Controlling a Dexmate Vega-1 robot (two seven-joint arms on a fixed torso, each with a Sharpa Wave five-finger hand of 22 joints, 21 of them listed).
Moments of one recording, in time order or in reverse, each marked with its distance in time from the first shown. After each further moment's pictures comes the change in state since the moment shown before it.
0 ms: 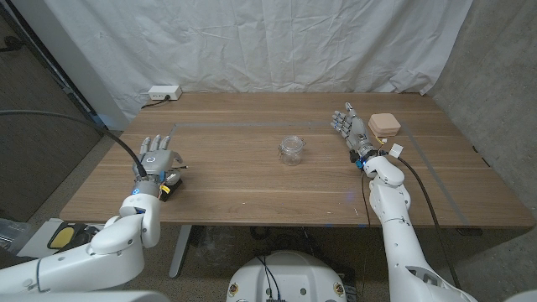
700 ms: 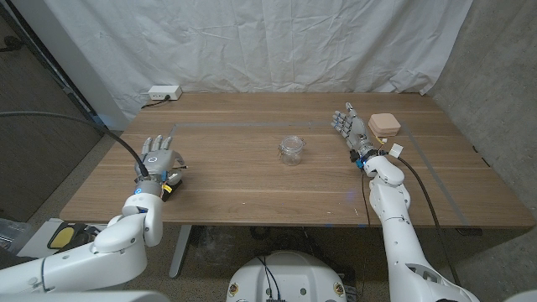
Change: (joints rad) left arm -0.027 -0.011 0.025 0.007 0.002 0.001 -0.001; left_hand 0.000 0.000 -0.008 0.000 0.000 0.043 0.007 0.017 0.000 0.009 -0.002 0.000 0.000 0.006 -0.006 0.000 0.000 0.000 0.000 0.000 0.000; right arm 0.012 -0.002 0.007 0.020 0.001 0.004 0.001; right_hand 0.000 0.000 0.000 0.000 0.000 0.000 0.000 0.000 0.000 0.000 0.000 0.000 0.000 0.000 0.000 0.000 0.000 0.000 0.000 0.000 0.000
